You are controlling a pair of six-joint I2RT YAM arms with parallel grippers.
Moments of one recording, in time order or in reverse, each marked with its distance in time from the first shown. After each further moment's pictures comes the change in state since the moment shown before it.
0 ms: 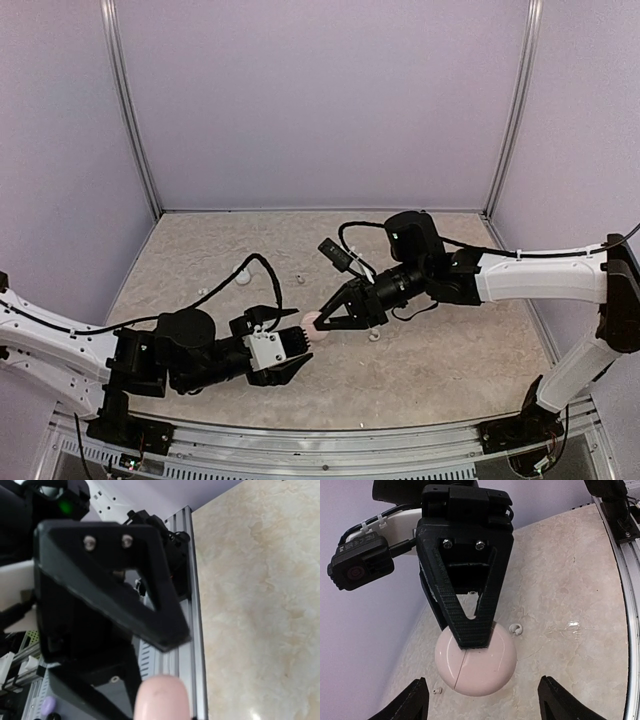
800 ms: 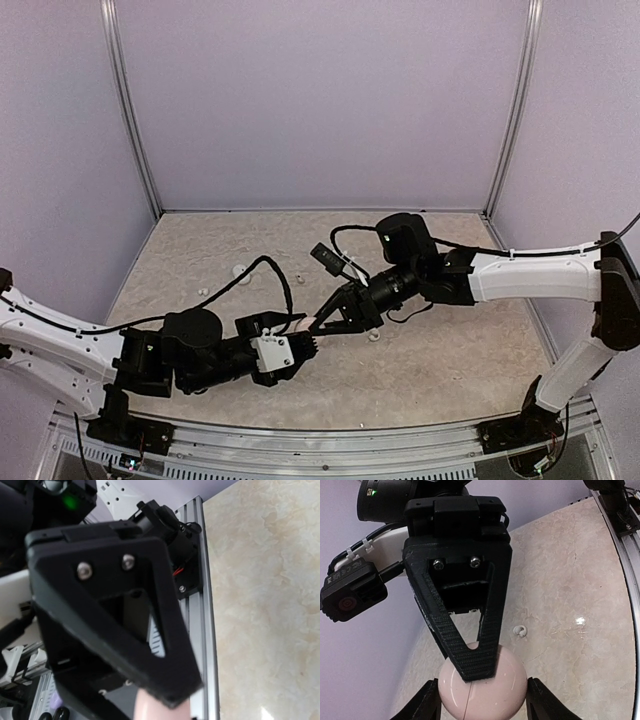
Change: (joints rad) left arm 0.000 0.039 0.019 0.024 0.000 0.075; right arm 0.022 0.034 0.031 -0.021 -0.025 0.003
